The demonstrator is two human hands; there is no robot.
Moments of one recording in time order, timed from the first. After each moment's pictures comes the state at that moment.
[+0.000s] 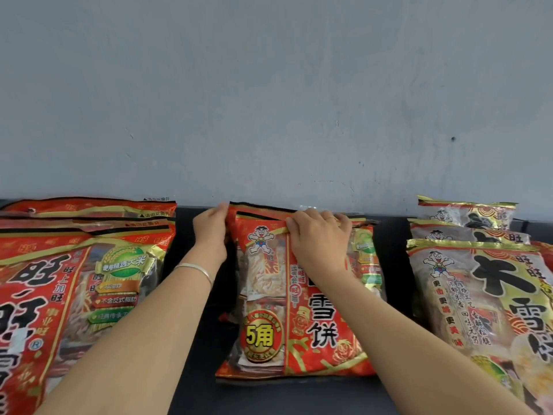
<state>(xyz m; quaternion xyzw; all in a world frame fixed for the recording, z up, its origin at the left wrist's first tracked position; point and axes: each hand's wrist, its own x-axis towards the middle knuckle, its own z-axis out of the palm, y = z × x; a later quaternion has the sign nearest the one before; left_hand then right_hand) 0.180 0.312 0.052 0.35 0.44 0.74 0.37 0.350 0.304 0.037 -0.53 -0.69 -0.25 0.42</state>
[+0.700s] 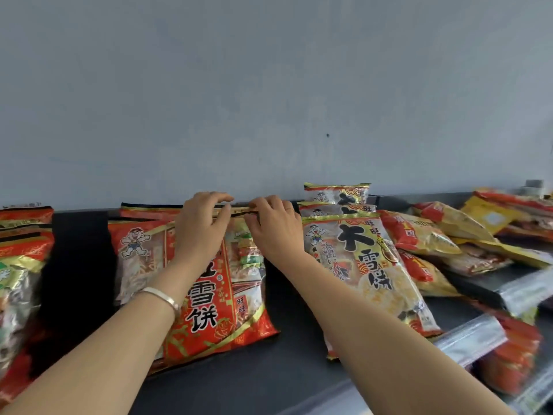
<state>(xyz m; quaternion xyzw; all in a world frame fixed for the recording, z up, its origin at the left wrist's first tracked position) 0.302 0.255 0.055 0.71 0.41 0.57 -0.05 0.441 0.242 0.053 -0.60 -0.69 -0.16 0.38</state>
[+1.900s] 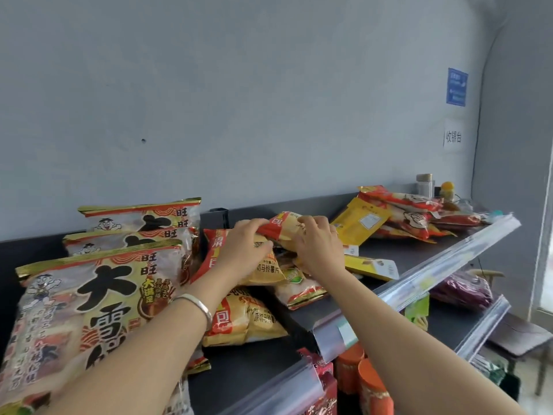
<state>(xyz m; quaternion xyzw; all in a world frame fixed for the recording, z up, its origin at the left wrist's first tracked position) 0.767 0.269 0.048 0.84 0.36 0.40 0.10 0.918 0.230 0.029 -0.72 -0.54 -0.14 0.41</state>
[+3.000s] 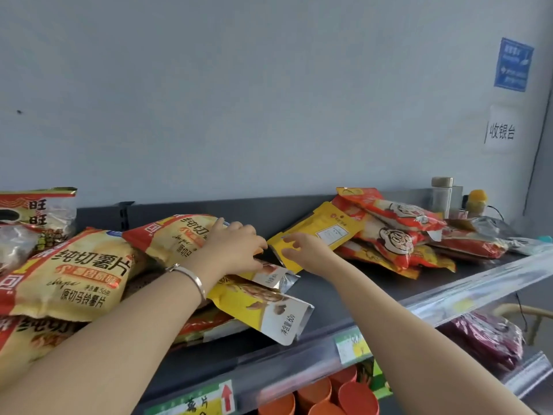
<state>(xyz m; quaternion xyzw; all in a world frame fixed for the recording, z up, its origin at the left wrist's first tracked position) 1.006 0.322 0.055 0.85 0.49 0.02 -0.19 1.181 0.321 0.020 -0.65 -0.69 0.09 0.30</state>
